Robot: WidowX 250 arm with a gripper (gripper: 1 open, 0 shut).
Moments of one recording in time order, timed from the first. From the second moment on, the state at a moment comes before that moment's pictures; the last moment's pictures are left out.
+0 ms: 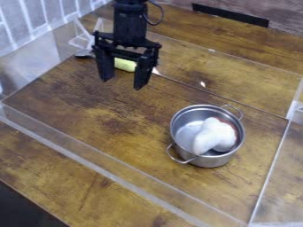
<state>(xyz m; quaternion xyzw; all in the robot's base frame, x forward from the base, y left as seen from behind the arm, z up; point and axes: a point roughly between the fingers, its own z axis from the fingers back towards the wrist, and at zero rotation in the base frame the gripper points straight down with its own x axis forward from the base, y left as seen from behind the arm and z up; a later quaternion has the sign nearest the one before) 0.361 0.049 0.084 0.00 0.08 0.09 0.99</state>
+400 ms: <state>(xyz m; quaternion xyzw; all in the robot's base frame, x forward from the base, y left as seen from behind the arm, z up) 0.355 0.050 0.077 0.01 0.10 0.07 0.99</state>
